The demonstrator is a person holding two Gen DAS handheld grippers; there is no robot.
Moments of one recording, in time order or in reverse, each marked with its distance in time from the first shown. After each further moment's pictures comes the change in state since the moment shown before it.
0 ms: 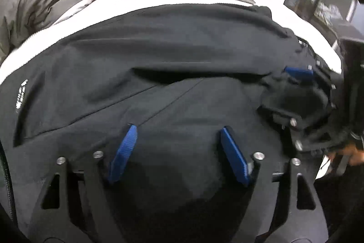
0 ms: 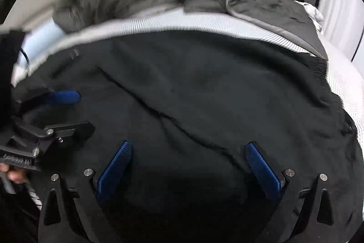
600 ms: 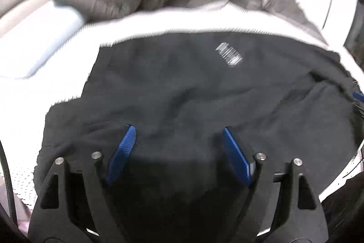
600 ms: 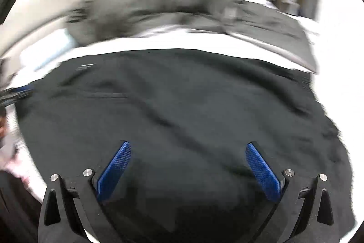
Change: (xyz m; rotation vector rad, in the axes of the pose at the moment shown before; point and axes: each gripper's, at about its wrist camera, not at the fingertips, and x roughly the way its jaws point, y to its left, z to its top) left arm -0.127 0.237 -0.121 -0.318 -0.042 0.336; right arm -0.049 0.008 -0.013 -0.016 -0.149 0.217
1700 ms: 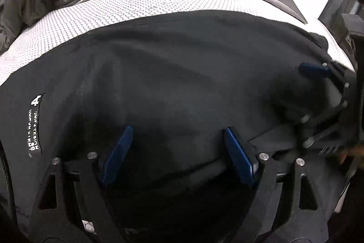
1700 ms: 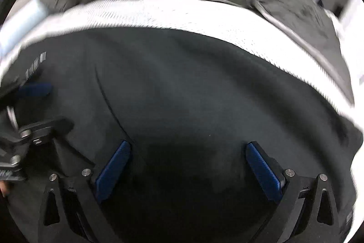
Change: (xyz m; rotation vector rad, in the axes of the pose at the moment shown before) left arm 0.135 -0.258 0.117 0.159 0.143 -0.225; right arm 0.175 -0.028 0.118 -0.081 0.281 -0.172
